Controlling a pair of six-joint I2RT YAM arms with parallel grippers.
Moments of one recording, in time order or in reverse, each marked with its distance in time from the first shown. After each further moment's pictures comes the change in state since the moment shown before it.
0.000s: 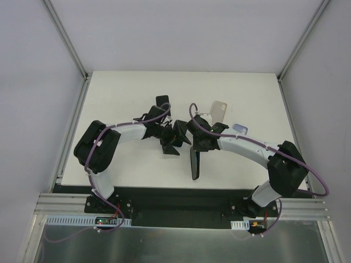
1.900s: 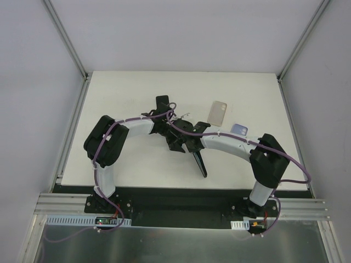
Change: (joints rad) left arm -0.044 0.134 0.175 -0.140 -0.013 -0.037; right arm 0.104 0.183 0.174 -0.112 0.190 -0.286
